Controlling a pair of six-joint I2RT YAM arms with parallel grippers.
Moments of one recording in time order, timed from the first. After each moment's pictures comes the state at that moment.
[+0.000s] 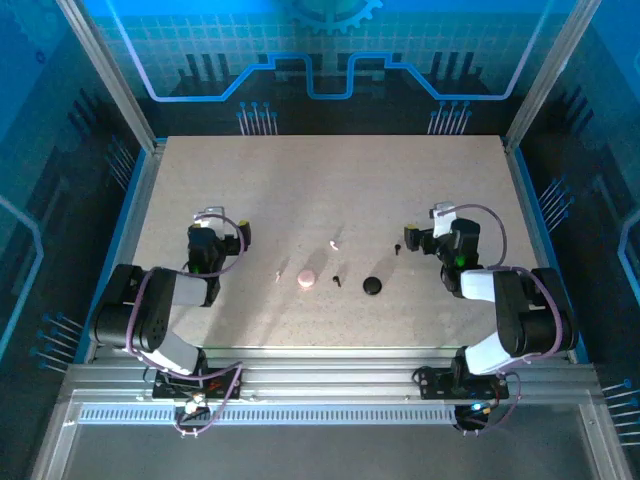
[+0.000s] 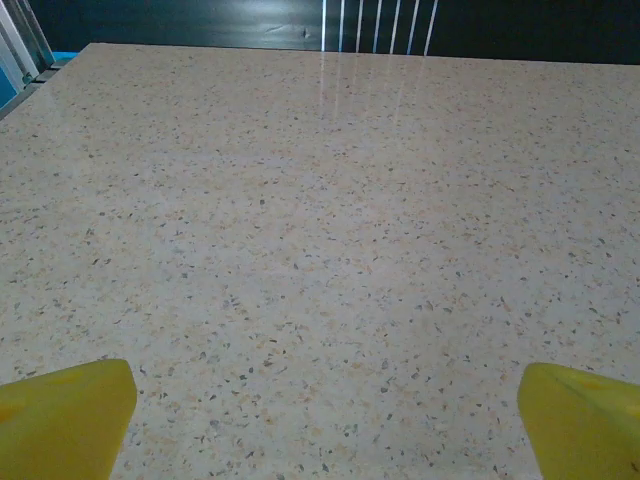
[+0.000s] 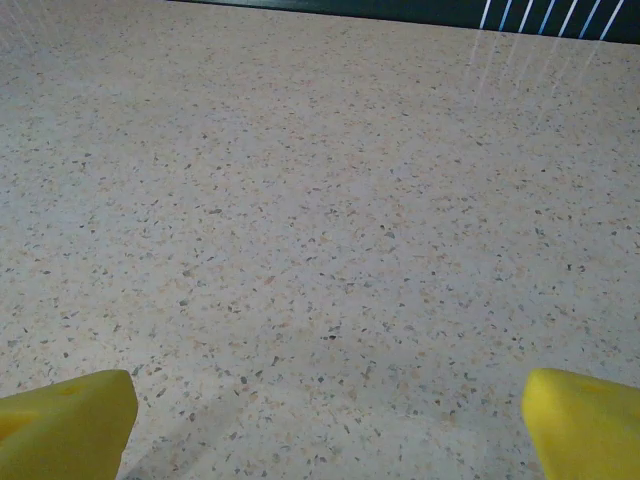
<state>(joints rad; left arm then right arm) -0.05 1.55 0.35 0.85 -0.13 -0.09 0.03 1.51 0.43 0.64 -0.11 -0.08</state>
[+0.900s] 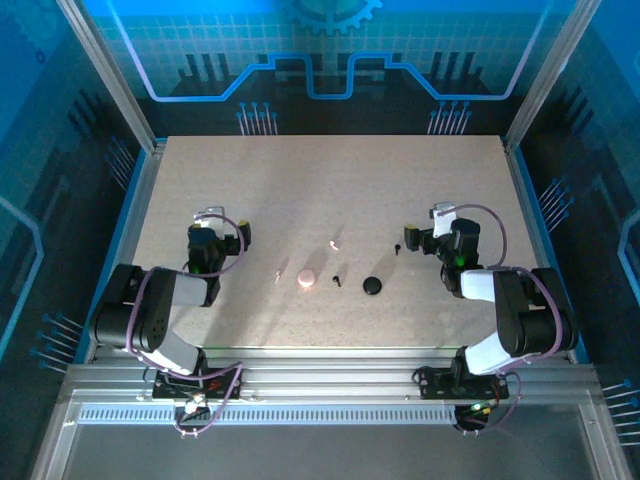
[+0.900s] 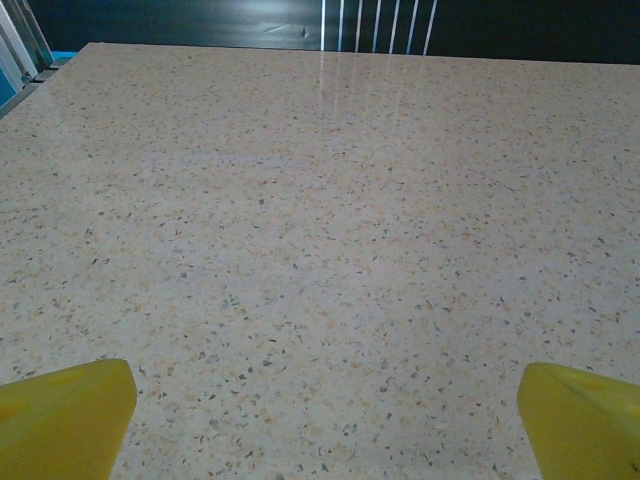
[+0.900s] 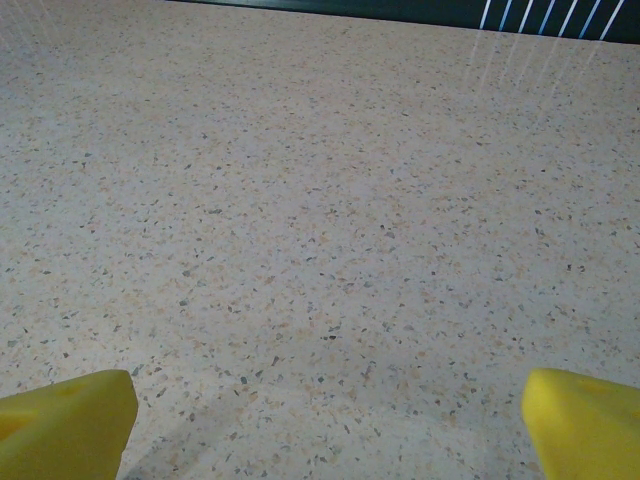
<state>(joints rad) -0.05 1.55 0.35 0.85 -0.12 -0.09 0.03 1.51 0.43 0.64 -0.11 -0.08</state>
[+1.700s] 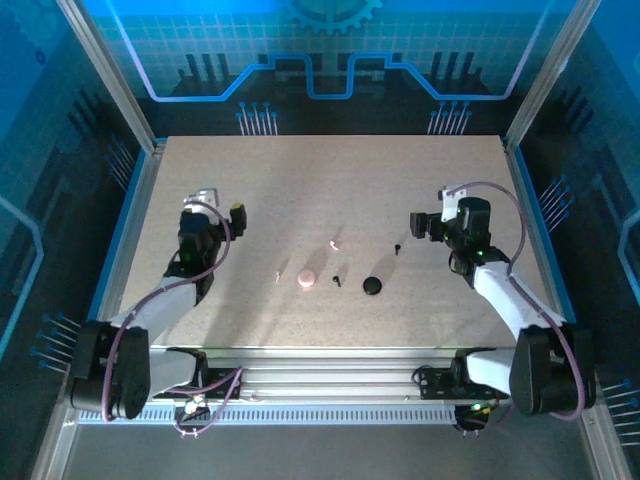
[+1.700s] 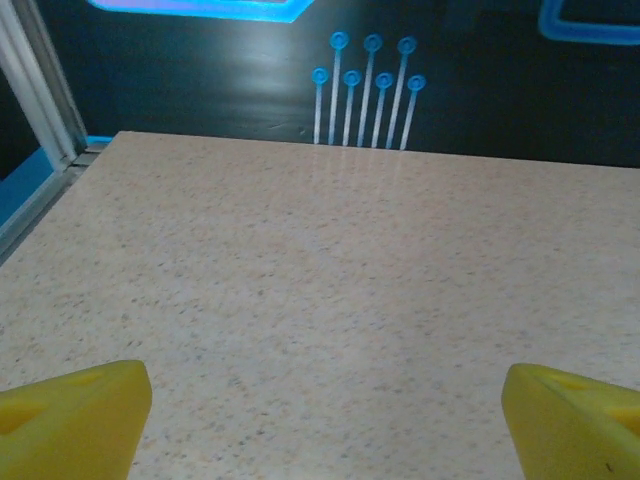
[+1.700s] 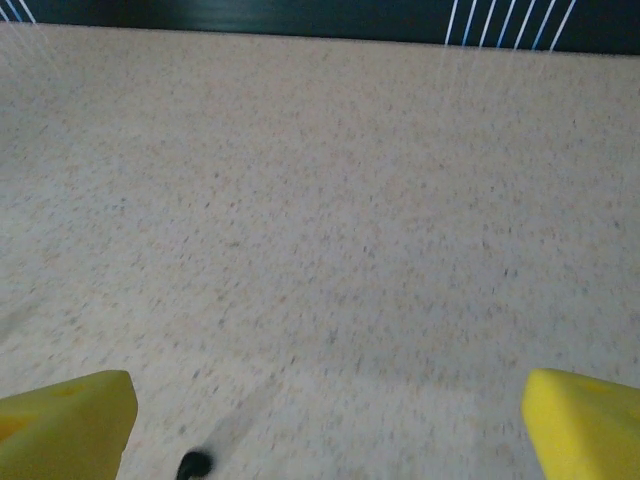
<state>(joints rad) -0.13 1.18 0.52 0.37 -0.19 -0.13 0.07 1.18 0.68 -0.05 -0.04 0.00</state>
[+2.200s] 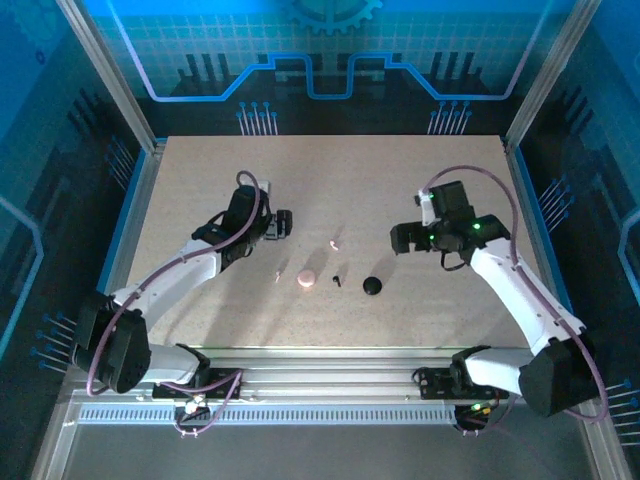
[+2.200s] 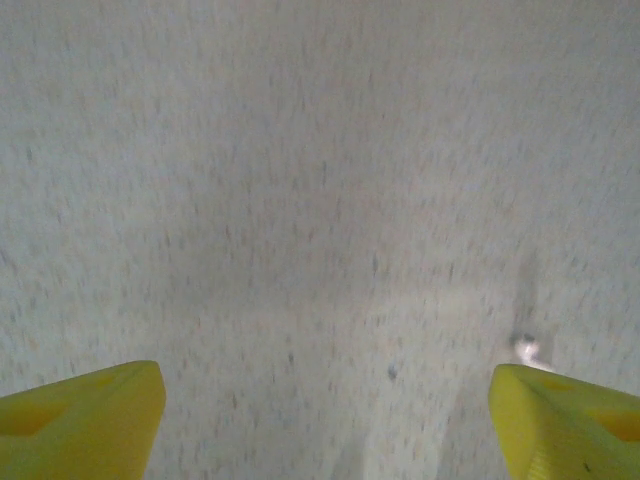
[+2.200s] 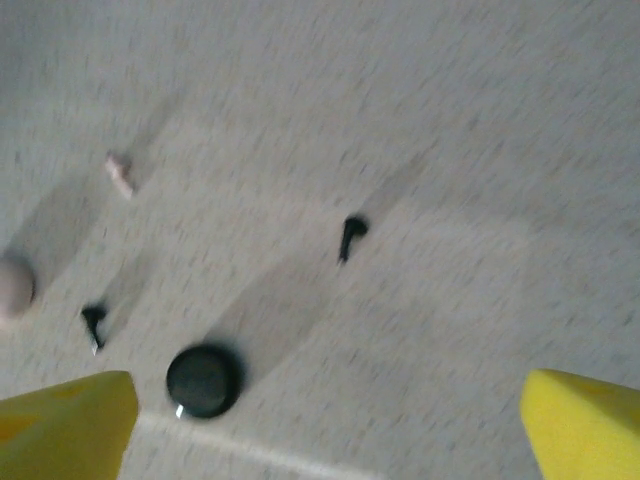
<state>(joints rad) -0.42 1.35 0.94 -0.34 -0.19 -0.36 0.32 1.22 1.07 -0.87 -0.03 0.18</state>
